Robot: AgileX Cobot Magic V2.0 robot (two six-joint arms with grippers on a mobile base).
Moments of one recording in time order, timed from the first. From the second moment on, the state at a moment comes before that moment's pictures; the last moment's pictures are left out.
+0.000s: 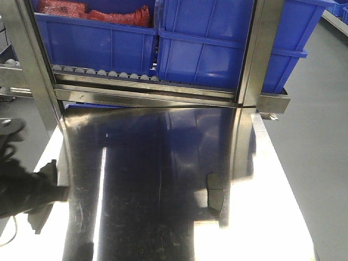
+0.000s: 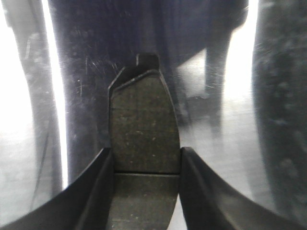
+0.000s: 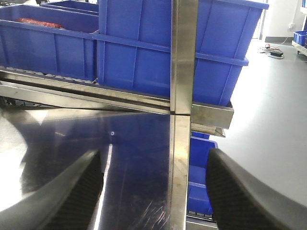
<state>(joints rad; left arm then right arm) -0.37 1.08 -0.78 0.03 0.76 -0.32 0.14 0.13 -0.40 0.01 0.49 0.00</state>
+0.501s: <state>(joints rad) -0.37 0.32 -0.54 0.03 0.82 -0.32 0.14 0.13 -0.40 0.01 0.49 0.00</state>
